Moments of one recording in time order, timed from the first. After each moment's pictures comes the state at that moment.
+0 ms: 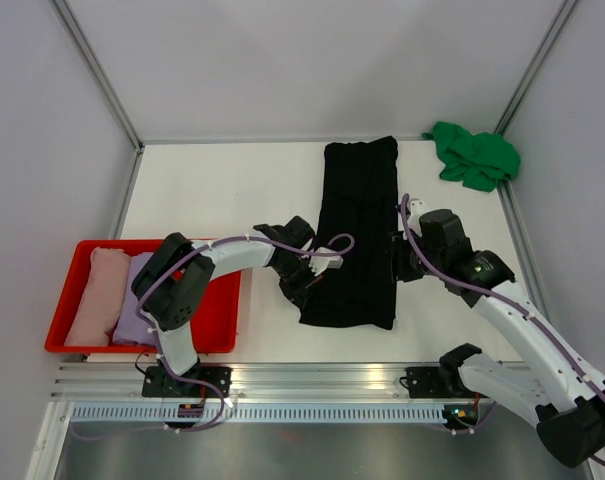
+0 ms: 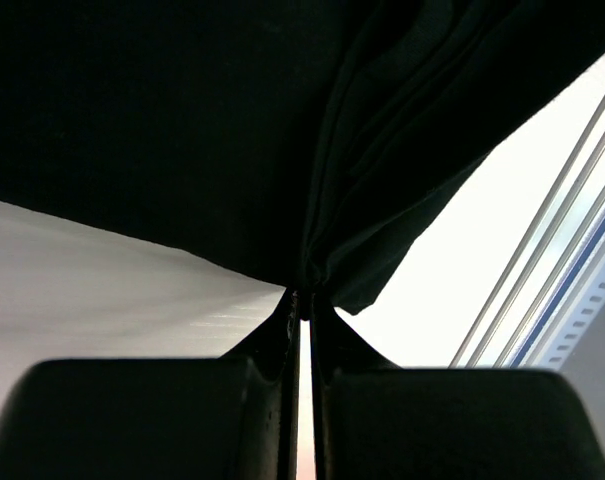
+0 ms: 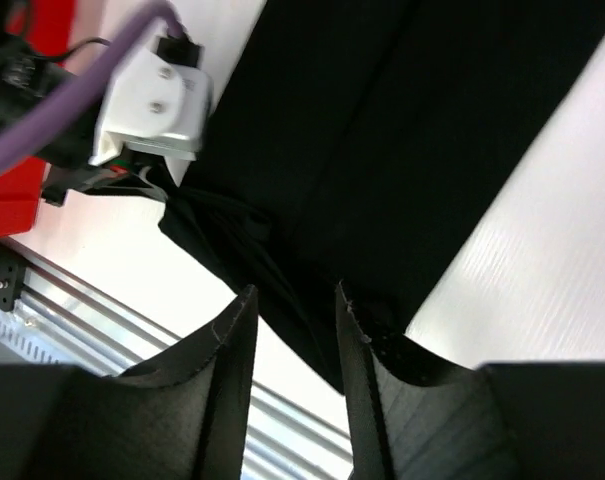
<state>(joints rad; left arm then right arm) -0.74 1.82 1.10 -0.64 0.52 0.31 0.45 0.96 0.89 -0.73 -0.18 0.33</state>
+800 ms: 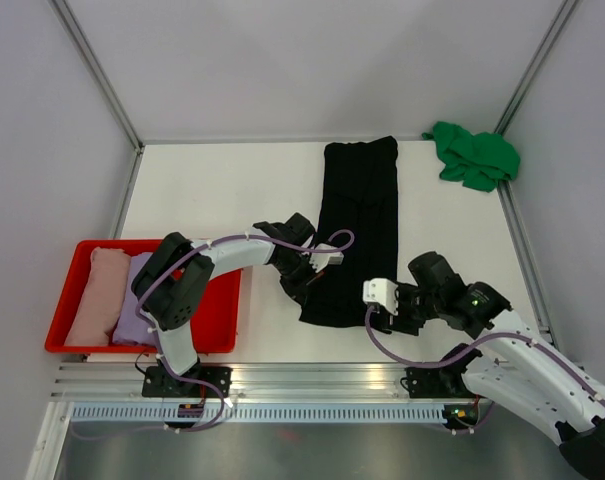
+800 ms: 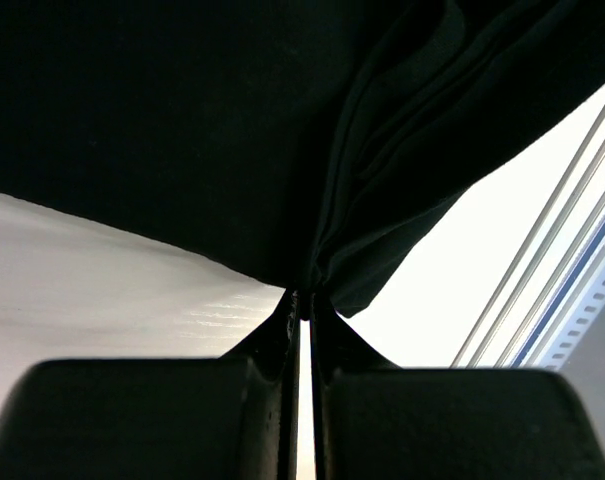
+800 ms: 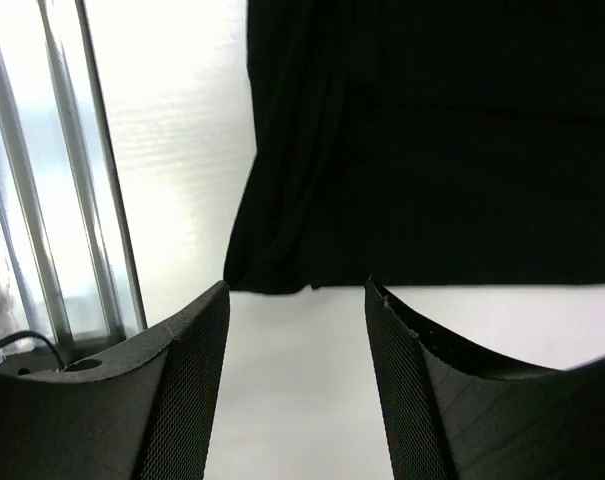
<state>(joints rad) -0.73 1.82 1.12 -0.64 0.51 0.29 0.63 0.77 0.66 -0.87 -0.35 -0.76</state>
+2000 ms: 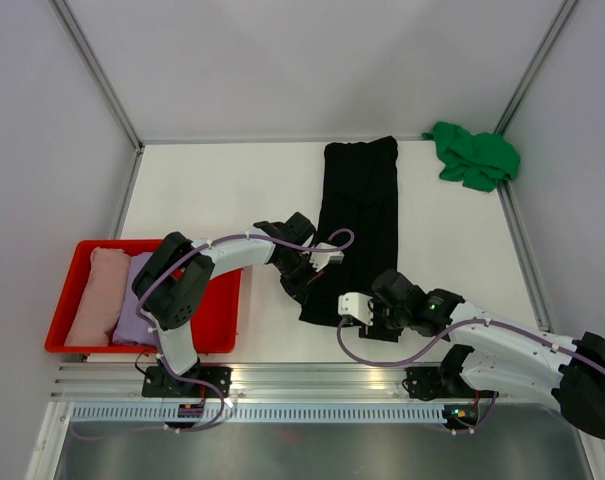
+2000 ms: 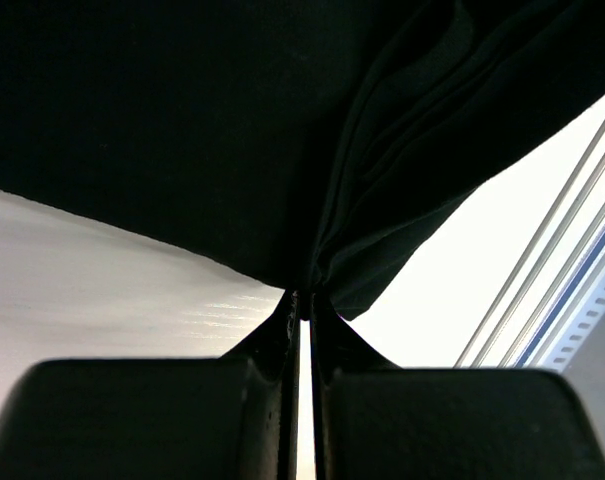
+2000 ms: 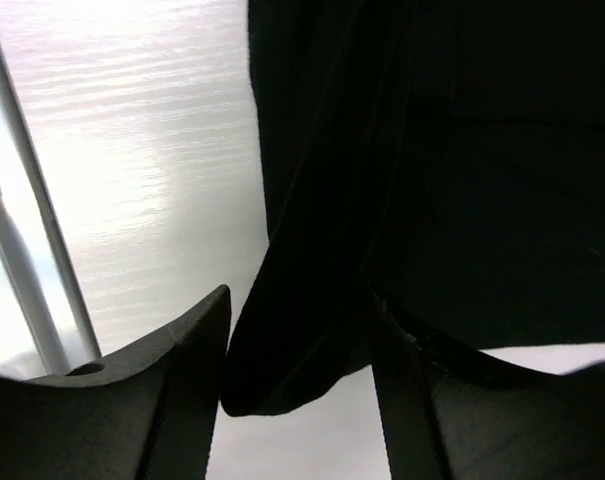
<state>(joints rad) -0.73 1.83 1.13 -0.64 0.50 0.28 0.87 0.98 0.49 -0.54 -0.16 -0.62</state>
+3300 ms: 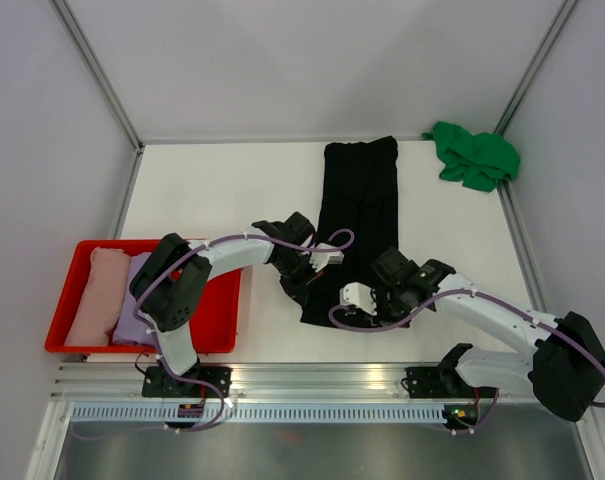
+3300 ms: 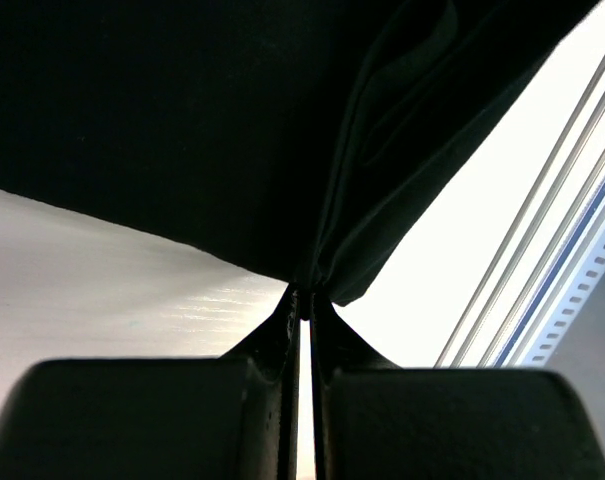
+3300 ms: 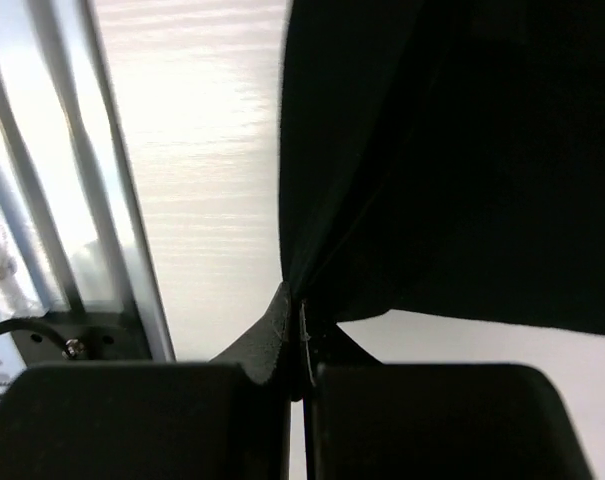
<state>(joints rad) -0.73 1.81 1.13 -0.66 0.54 0.30 0.73 1.18 0.71 -0.87 -0.31 -0.78</state>
